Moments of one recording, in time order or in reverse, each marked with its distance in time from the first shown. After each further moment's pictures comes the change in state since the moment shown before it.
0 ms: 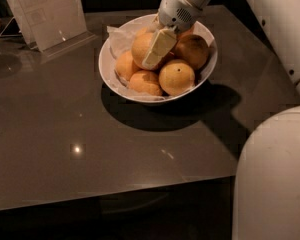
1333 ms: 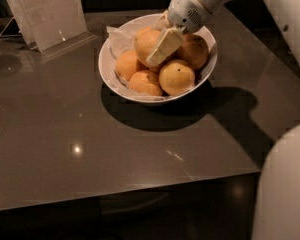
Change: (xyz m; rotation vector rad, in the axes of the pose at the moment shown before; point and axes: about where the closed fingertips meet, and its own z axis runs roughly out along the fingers) arm 0.004 0.001 -0.017 0.044 -0.117 -0.018
